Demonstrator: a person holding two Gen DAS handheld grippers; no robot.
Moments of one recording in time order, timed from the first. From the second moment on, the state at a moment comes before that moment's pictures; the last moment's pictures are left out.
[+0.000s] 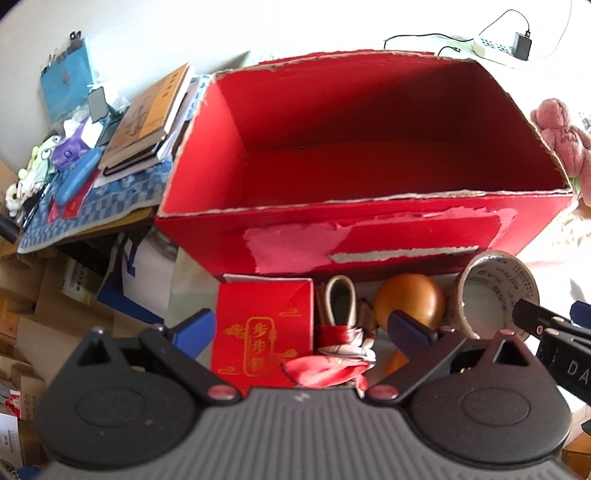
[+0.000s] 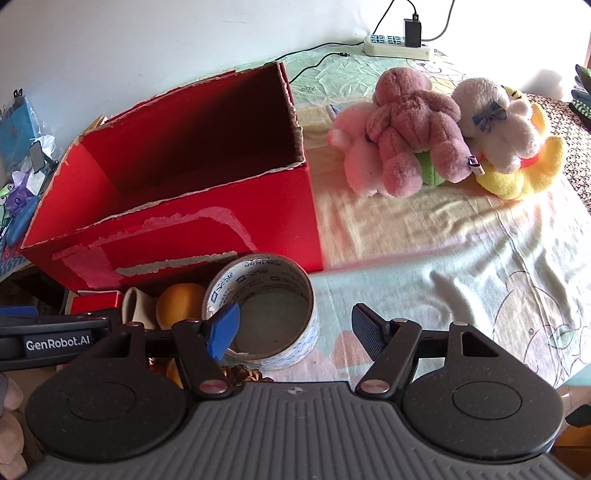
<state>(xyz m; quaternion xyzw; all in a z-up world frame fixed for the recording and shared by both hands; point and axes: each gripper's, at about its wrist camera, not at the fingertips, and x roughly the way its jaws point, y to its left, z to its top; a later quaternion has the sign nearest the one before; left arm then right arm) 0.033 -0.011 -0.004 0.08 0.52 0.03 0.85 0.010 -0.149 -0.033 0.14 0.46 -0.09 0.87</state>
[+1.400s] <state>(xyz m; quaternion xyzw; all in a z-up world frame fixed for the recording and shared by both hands) 0.047 -0.060 -0.028 -0.04 0.55 -0.15 0.82 0.046 -0.208 -0.073 0.23 0.50 0.03 0.84</state>
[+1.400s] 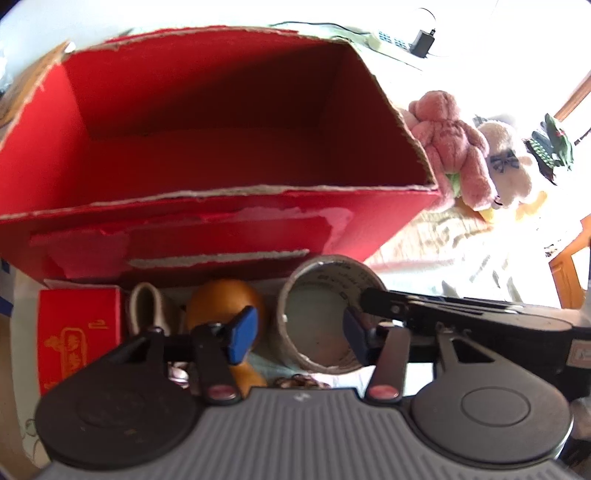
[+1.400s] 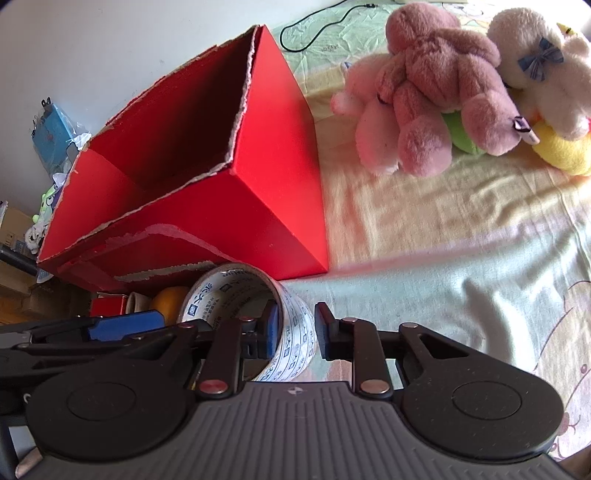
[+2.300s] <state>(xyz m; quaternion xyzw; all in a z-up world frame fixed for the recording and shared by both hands) 0.026 -0.107 0.051 0.03 0.39 -0.33 0.86 -0.018 -0.247 0.017 0.23 0.37 -0.09 0.90</state>
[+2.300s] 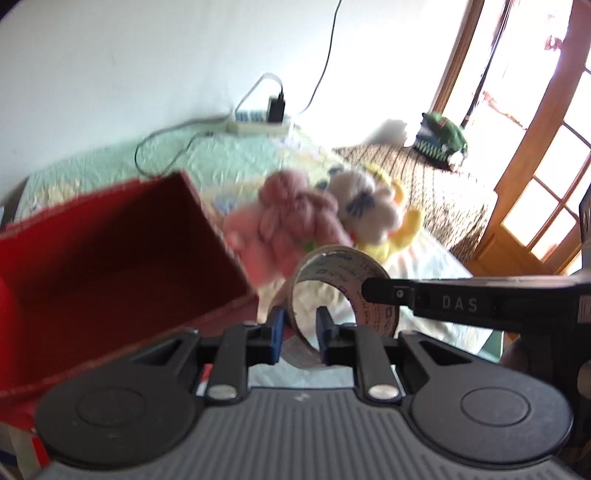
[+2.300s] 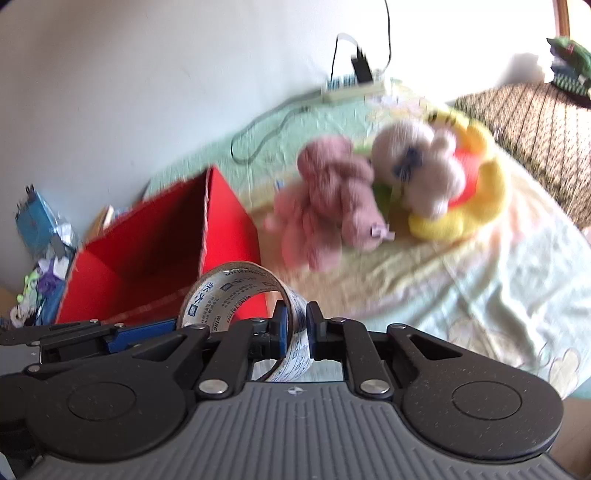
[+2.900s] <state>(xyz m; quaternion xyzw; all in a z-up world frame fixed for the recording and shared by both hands) 0.132 -0.022 0.031 -0.04 0.41 -0.20 0.89 0.128 -0.174 0.037 0.11 0.37 0.01 0.92</state>
